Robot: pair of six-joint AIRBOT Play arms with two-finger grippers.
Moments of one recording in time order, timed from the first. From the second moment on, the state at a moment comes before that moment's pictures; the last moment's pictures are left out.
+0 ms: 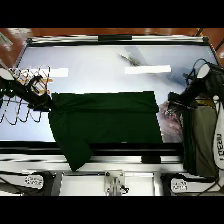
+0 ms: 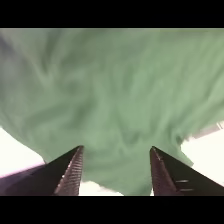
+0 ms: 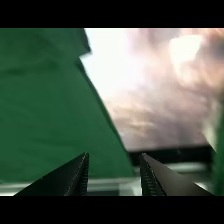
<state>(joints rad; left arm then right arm) 0.24 -1.56 1.36 1.09 -1.61 -1.26 -0.15 -1.50 1.42 -1.41 1.59 1.65</state>
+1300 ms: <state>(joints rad) 0.34 -1.23 0.46 0.96 -1.24 -1.01 -0.21 -1.30 1.11 -1.43 1.52 1.56</state>
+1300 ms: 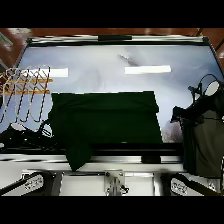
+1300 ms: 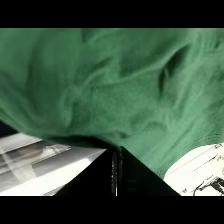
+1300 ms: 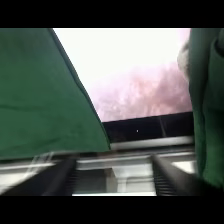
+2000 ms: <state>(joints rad) 0.43 -1.24 0.48 0.98 -1.33 -0.93 -0.29 -1.33 0.73 -1.18 1.34 1.47</state>
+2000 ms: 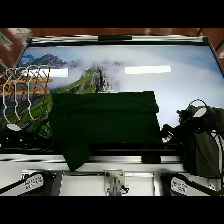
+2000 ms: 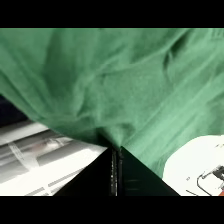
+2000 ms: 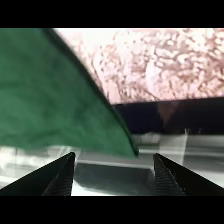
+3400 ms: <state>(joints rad) 0.31 -1.62 1.42 0.90 -1.42 -0.99 -0.14 -1.52 1.22 -1.17 1.07 1.58</state>
